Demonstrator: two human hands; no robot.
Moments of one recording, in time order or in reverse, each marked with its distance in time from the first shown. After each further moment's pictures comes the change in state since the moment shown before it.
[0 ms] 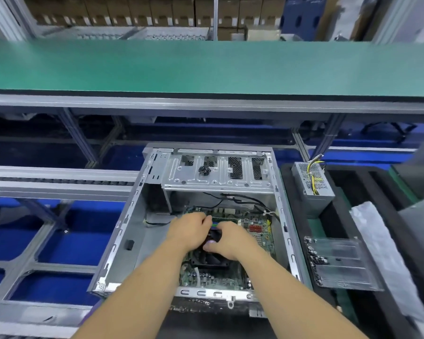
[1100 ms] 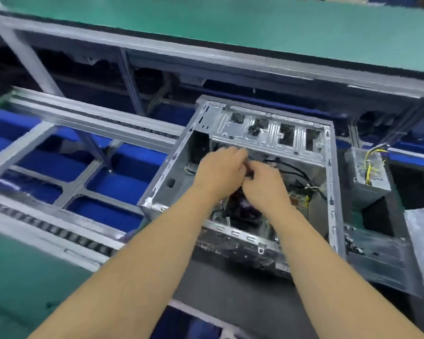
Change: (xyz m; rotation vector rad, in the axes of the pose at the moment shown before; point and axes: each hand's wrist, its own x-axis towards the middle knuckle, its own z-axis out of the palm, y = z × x) left_hand -0.054 0.012 -0.052 0.088 0.475 0.178; right_hand -0.035 -0.045 -0.010 0.138 0.367 -0.315
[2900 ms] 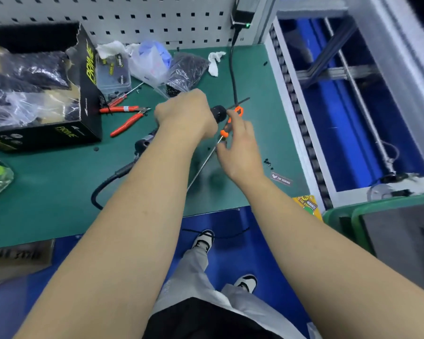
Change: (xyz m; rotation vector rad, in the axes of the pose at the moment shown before) left_hand -0.513 -0.259 -0.158 0.042 -0.136 -1.615; right_hand -0.271 -0.265 0.417 0.029 -0.783 -0.720
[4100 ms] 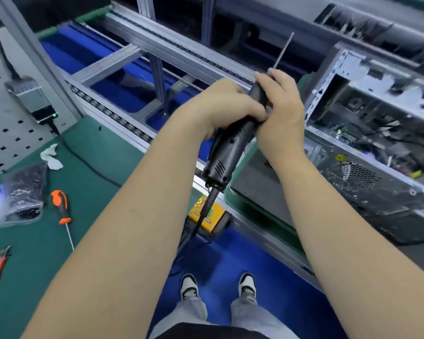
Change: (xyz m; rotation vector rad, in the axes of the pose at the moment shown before) left_hand -0.115 0.289 -0.043 -0.585 -0.681 0.883; right_hand -0.119 0.077 -0.276 -0.237 0.993 0.135
